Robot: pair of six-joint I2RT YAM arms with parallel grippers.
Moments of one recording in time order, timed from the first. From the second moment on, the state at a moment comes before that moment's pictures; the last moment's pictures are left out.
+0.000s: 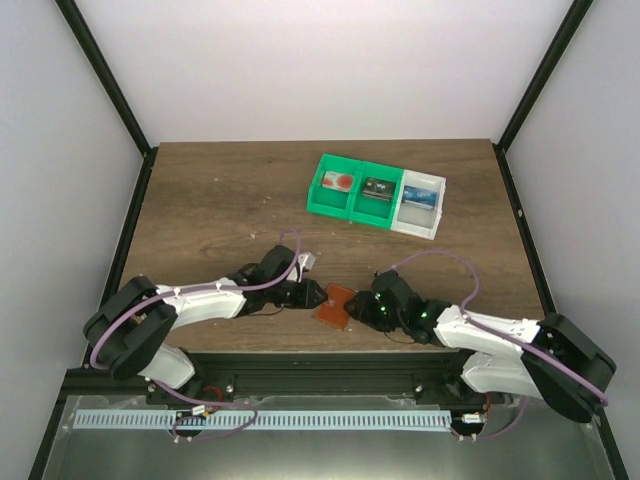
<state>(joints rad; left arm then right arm) -0.80 1.48 0.60 0.06 0.39 -0.77 0.85 1.14 0.36 -0.01 -0.13 1.16</state>
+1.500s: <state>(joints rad) -0.81 1.54 0.69 0.00 0.36 -0.68 0.85 1.18 0.31 0.14 -0.06 1.10</state>
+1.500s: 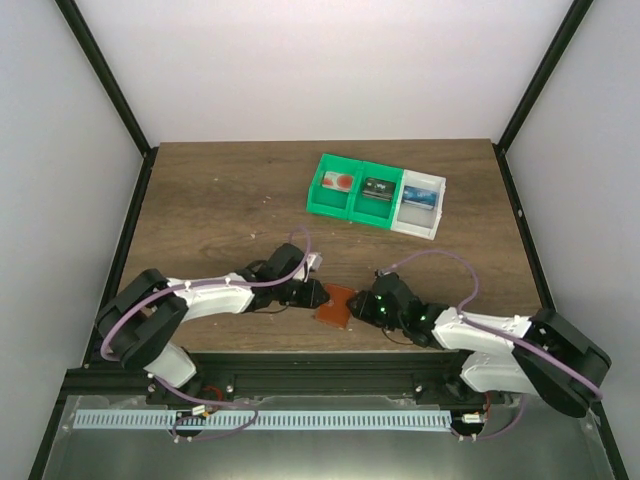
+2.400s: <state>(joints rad) -0.81 1.55 0.66 0.00 0.37 -0.68 0.85 1.18 0.30 0.21 -0.08 1.10</state>
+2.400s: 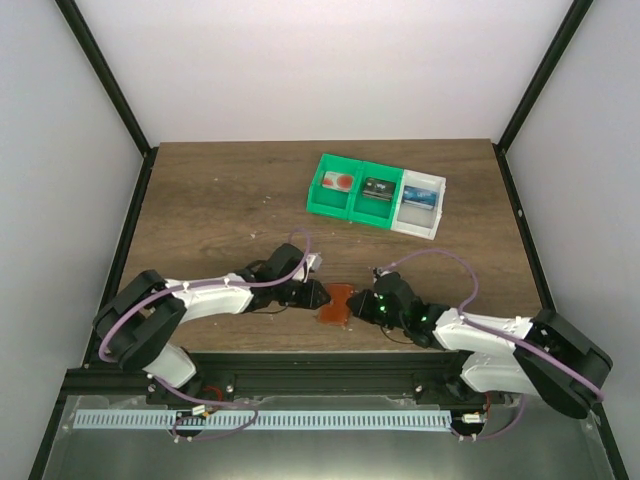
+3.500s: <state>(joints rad) -0.84 1.65 0.76 -0.07 0.35 -0.59 0.85 1.16 0.31 0.15 -0.08 1.10</state>
